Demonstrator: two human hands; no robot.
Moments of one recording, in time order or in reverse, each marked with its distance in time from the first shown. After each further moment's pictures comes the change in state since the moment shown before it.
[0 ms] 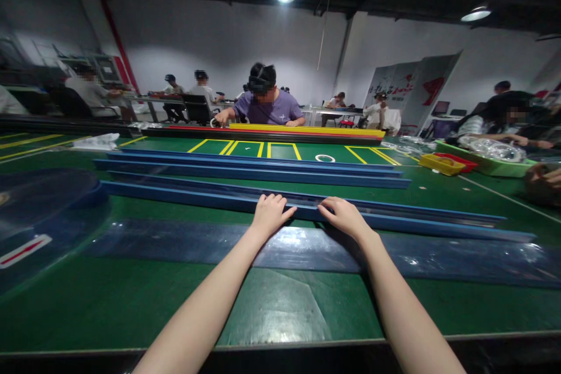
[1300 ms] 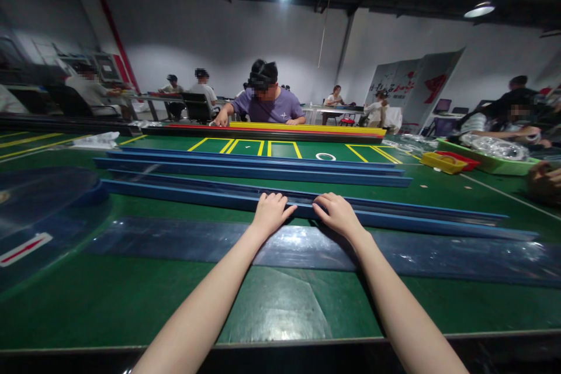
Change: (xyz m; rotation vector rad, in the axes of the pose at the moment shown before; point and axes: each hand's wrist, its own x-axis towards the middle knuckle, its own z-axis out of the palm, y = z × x) left_hand 0.000 -0.003 0.007 0.042 0.035 0.046; right_hand 0.004 -0.010 0.012 -0.104 0.145 -0.108
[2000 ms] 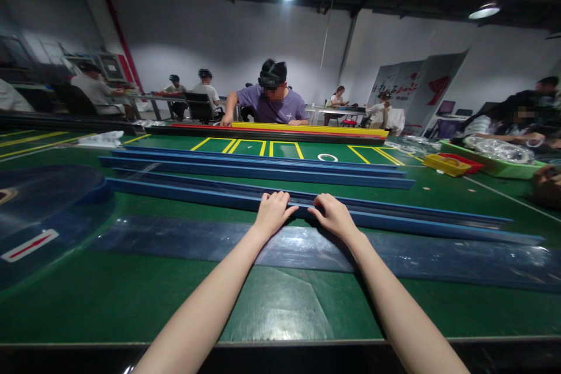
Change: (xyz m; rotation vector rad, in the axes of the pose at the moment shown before) left_hand -0.001 0.001 -0.001 -0.063 0.029 -0.029; right_hand 0.002 -0.007 0.011 0.152 0.104 0.010
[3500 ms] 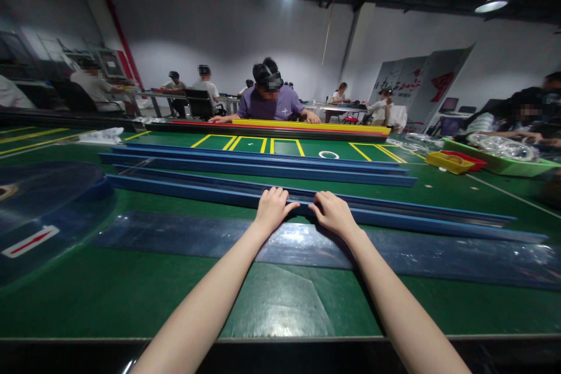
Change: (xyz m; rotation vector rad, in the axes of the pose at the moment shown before) left_hand 0.002 -0.004 0.004 0.000 0.045 -0.019; right_hand 0.003 -0.010 -0.004 -0.175 -0.082 0.023
